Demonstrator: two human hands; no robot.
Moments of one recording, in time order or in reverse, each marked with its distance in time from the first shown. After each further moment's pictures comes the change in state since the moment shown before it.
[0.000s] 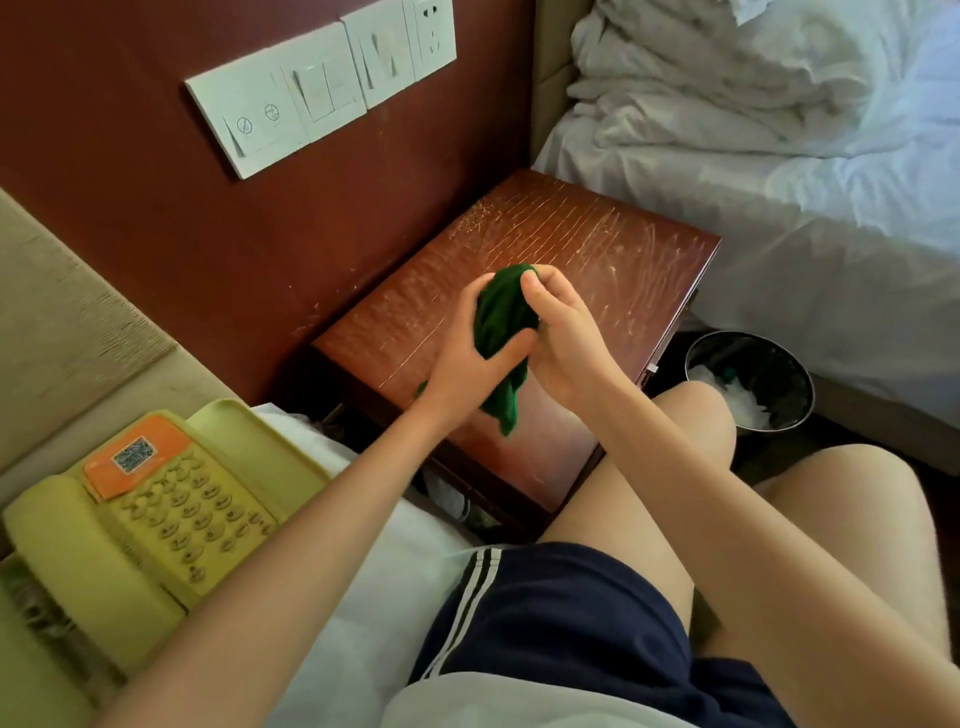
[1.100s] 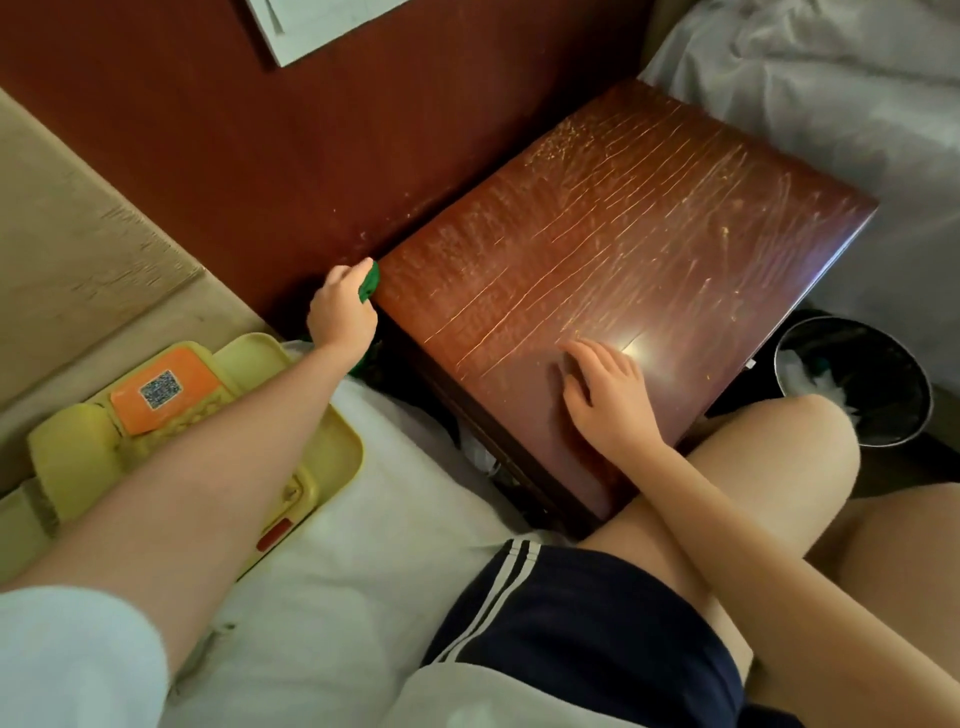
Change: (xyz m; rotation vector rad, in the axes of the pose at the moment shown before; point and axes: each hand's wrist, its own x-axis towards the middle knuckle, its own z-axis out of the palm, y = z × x) left_hand 0.019 -0.145 -0.154 0.926 0.403 -0.498; right_hand 0.015 0.111 -0.079 -1.516 -0.130 -0.149
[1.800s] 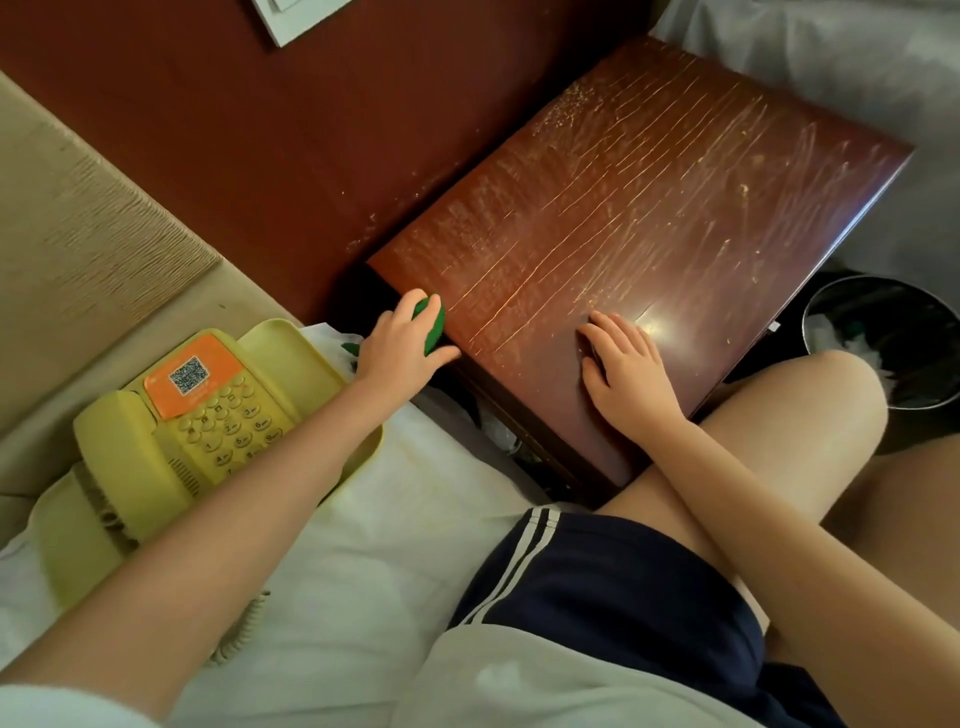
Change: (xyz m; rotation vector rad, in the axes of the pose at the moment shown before) left_hand -0.068 0.014 0.001 0.313 -0.279 0.352; right_hand -0.007 0.009 0.008 -0.068 -0.048 0.002
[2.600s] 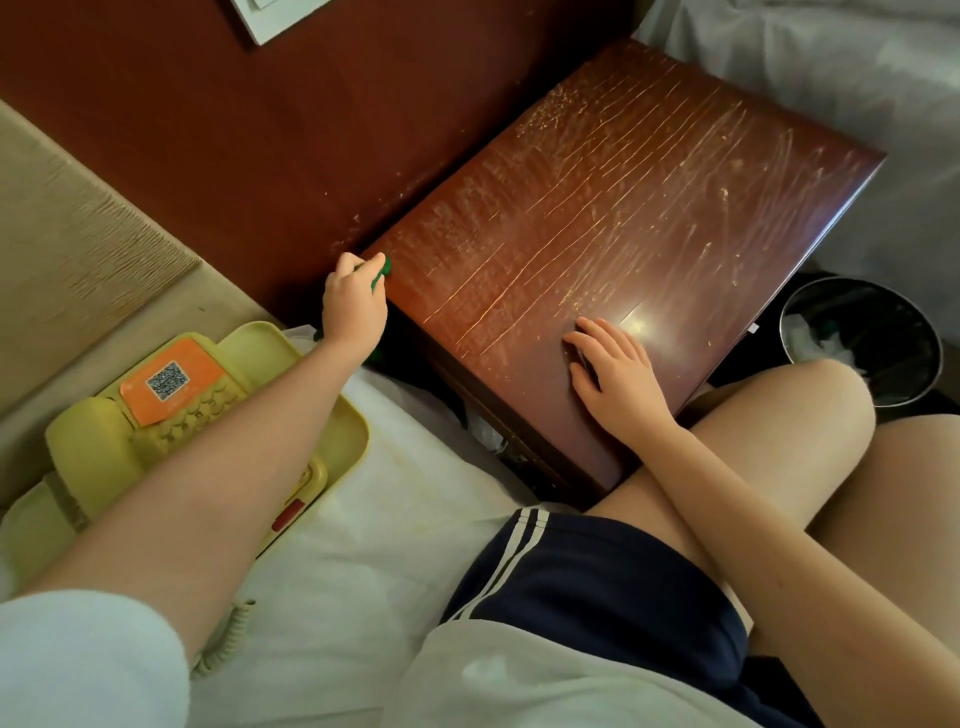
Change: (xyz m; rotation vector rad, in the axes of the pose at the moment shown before) left_hand 0.053 -0.035 0.000 -0.296 0.301 -0.178; right_hand -0.004 0.007 -0.001 0.004 0.021 -0.052
